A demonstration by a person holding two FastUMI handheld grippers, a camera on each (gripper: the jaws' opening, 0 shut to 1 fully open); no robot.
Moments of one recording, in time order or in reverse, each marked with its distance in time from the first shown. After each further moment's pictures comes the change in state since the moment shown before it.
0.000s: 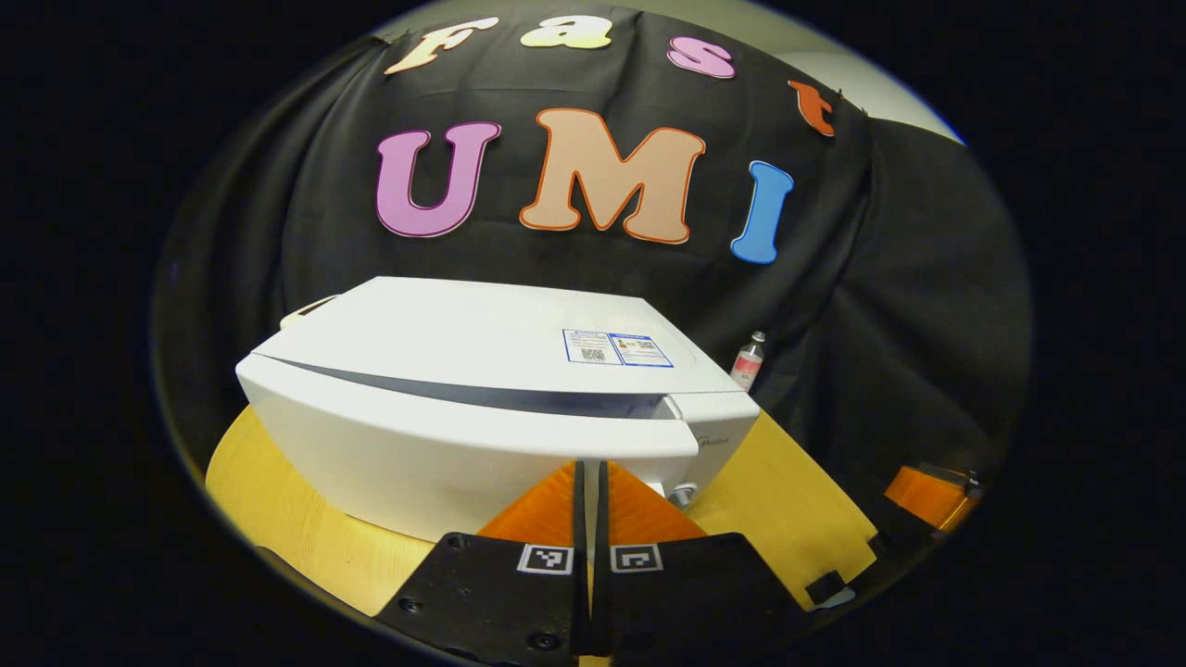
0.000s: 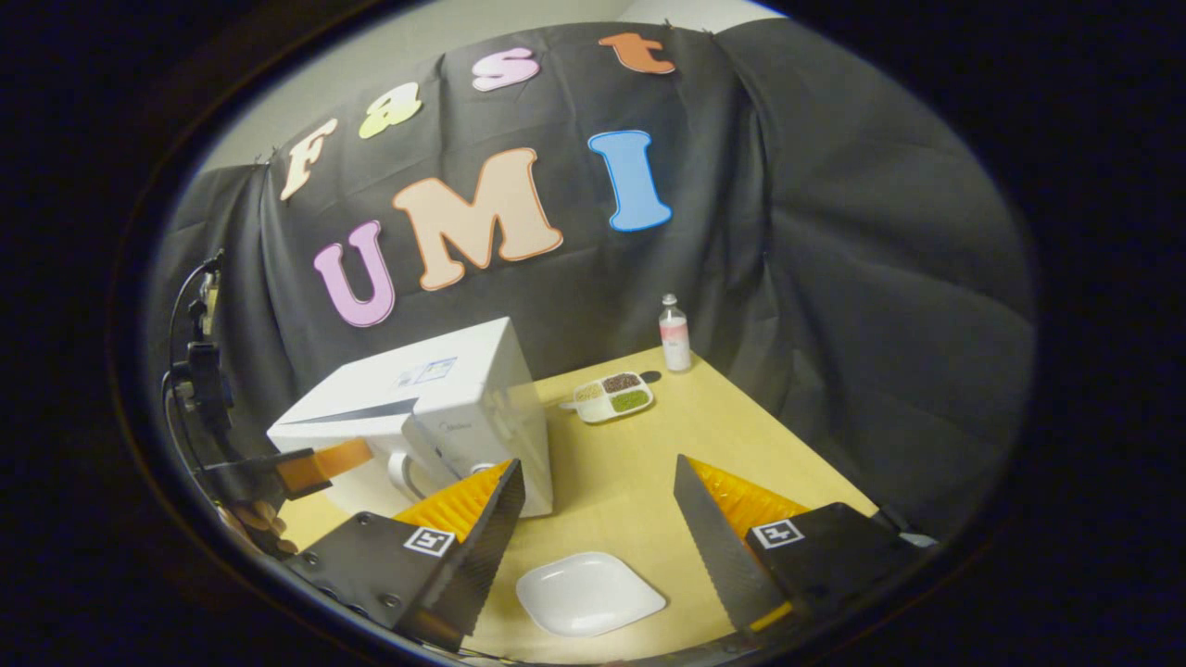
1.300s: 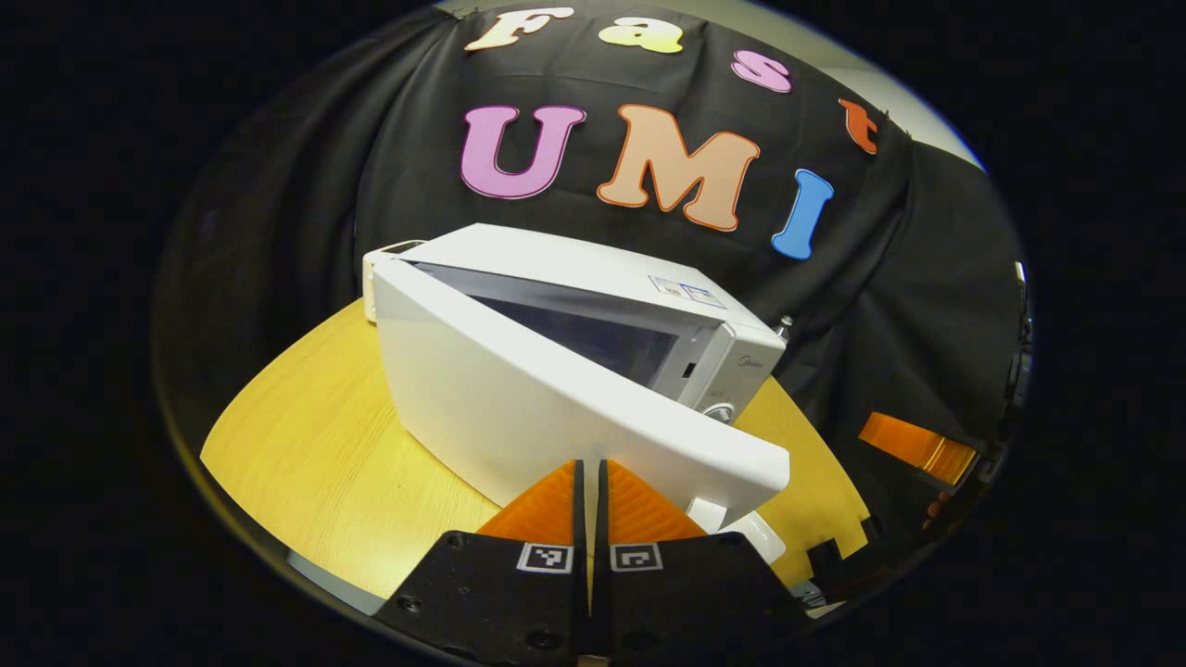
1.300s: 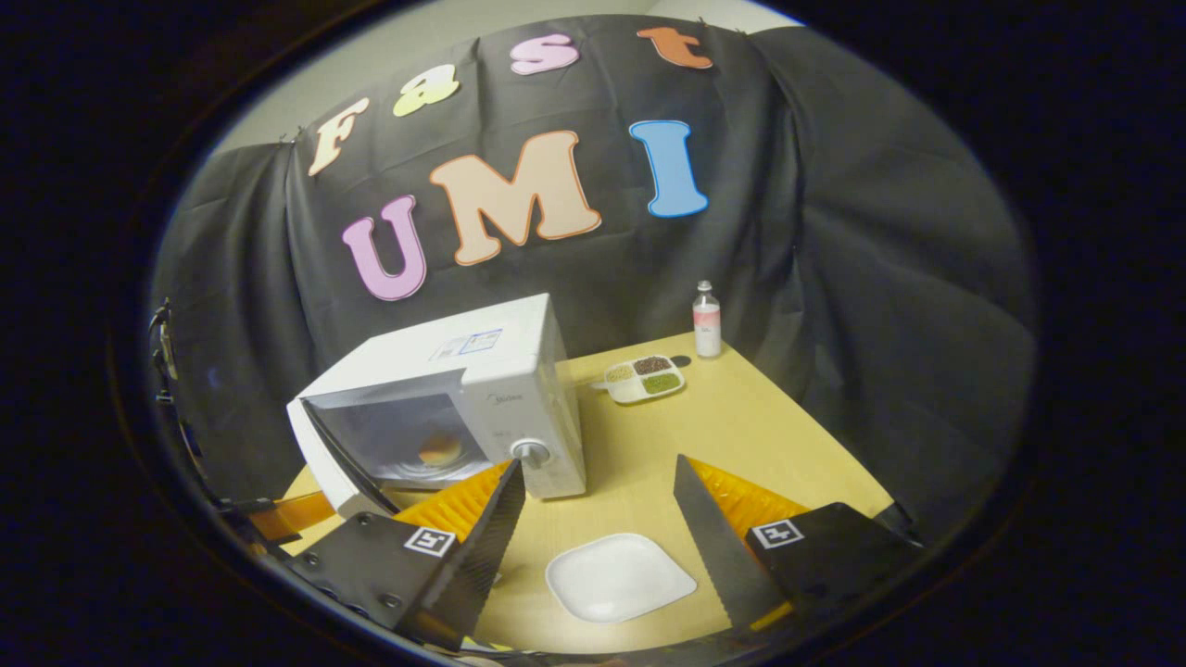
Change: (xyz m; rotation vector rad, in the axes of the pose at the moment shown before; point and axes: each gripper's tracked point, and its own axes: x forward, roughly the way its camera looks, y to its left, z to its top) left arm -0.093 0.053 -0.058 -0.094 0.073 0.098; right arm -0.015 0.035 -0.013 -0.051 0.055 0.060
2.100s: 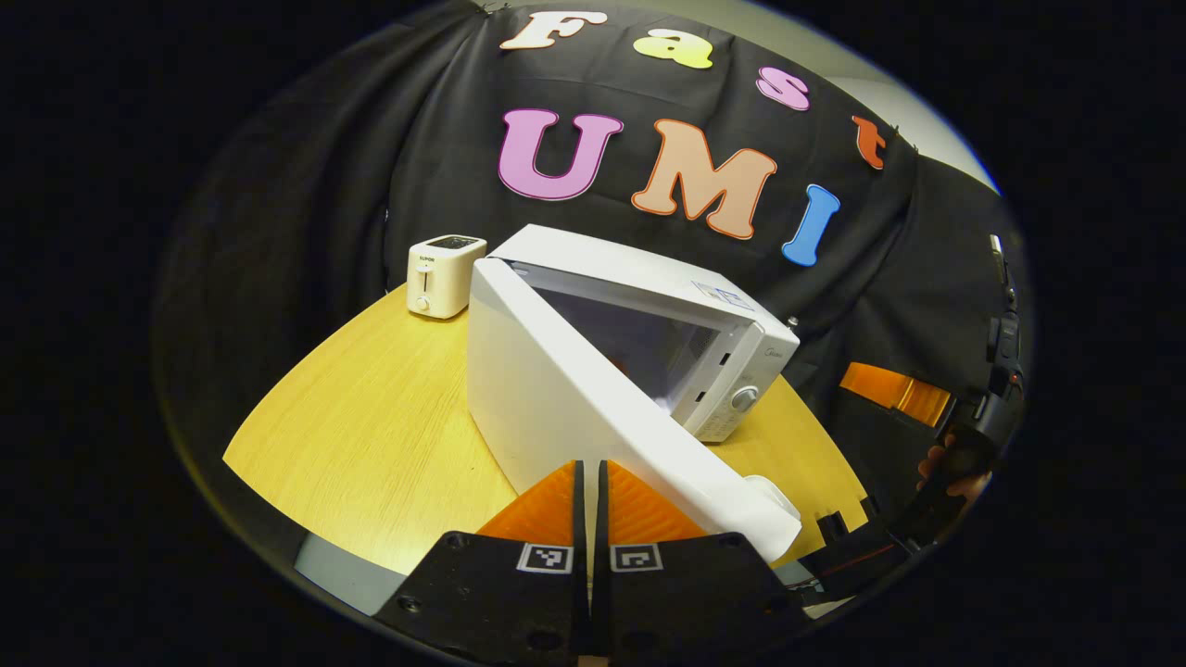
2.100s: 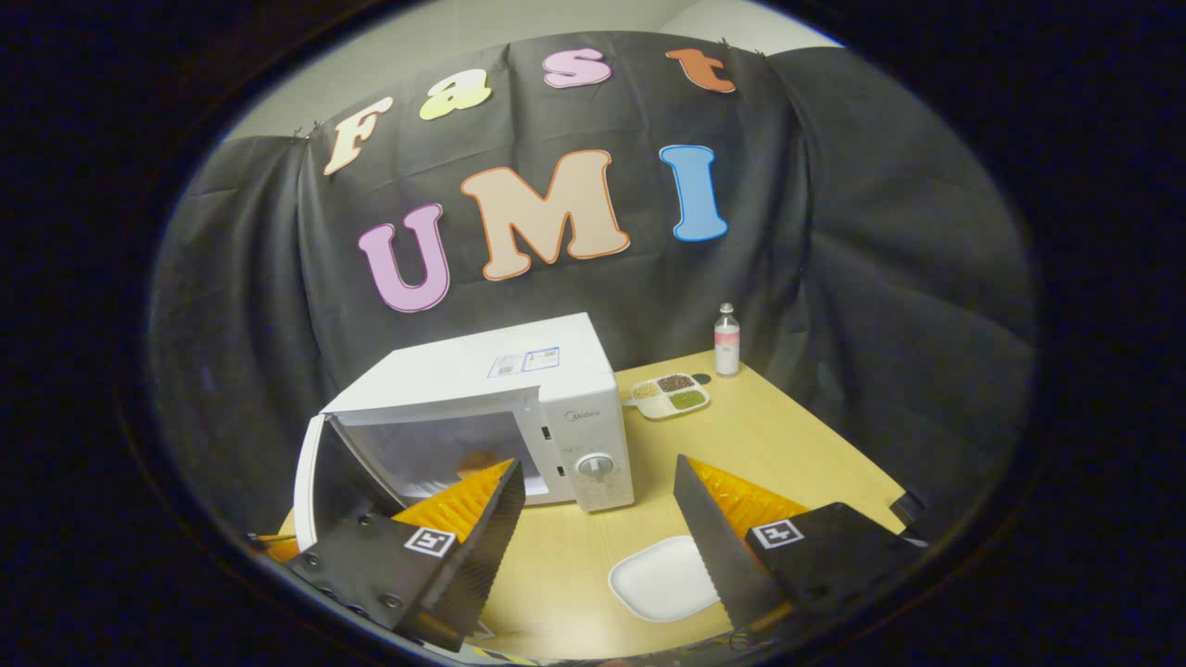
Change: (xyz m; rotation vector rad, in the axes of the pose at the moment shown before) left arm -0.079 0.066 -0.007 -0.040 0.025 0.005; right arm -0.016 0.084 0.006 -0.025 -0.066 -0.014
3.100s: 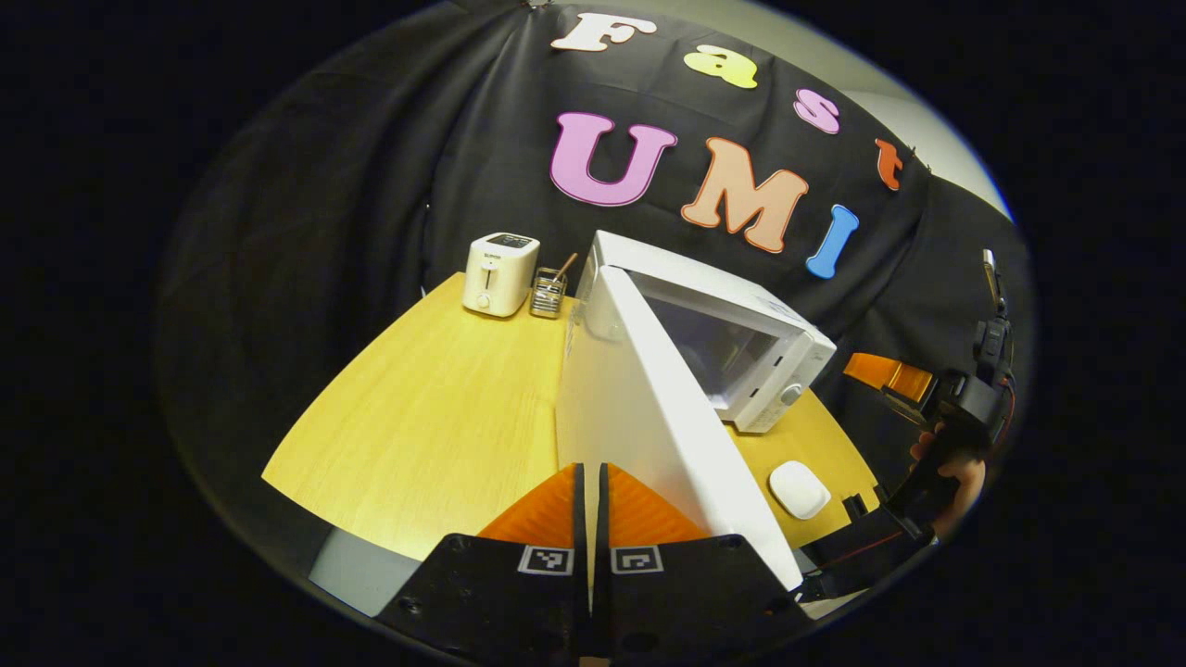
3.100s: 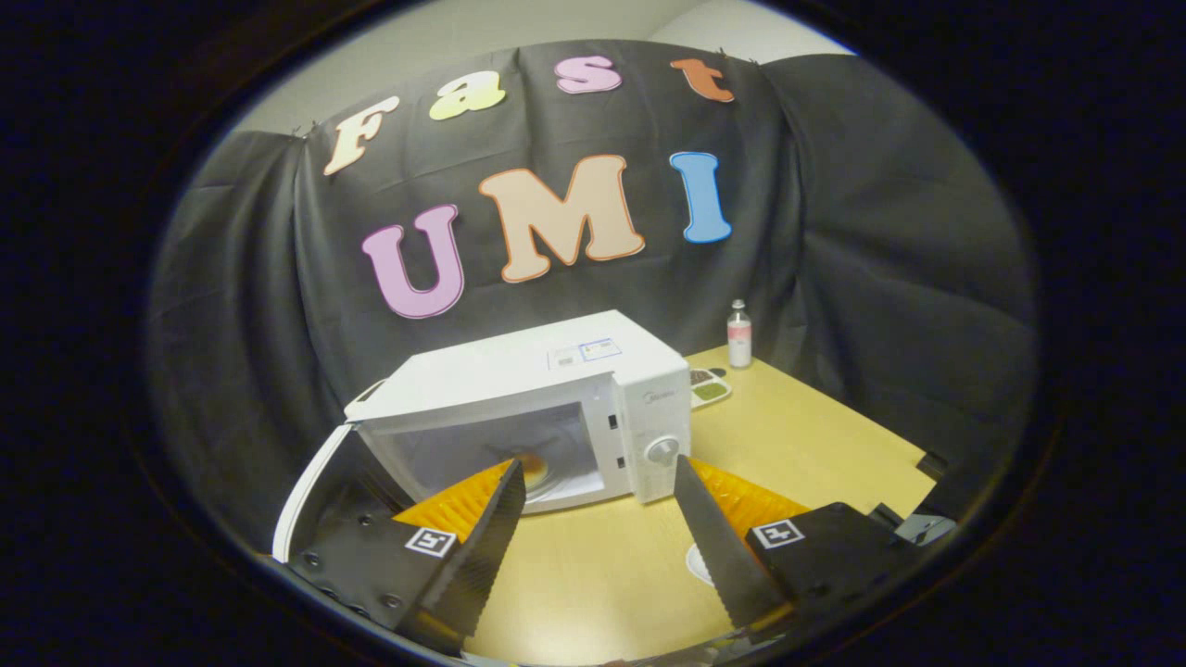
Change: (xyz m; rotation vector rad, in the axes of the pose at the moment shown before) left arm -0.051 0.122 0.005 -0.040 0.016 -0.021; right arm -0.016 0.090 -0.025 0.050 -0.059 -0.088
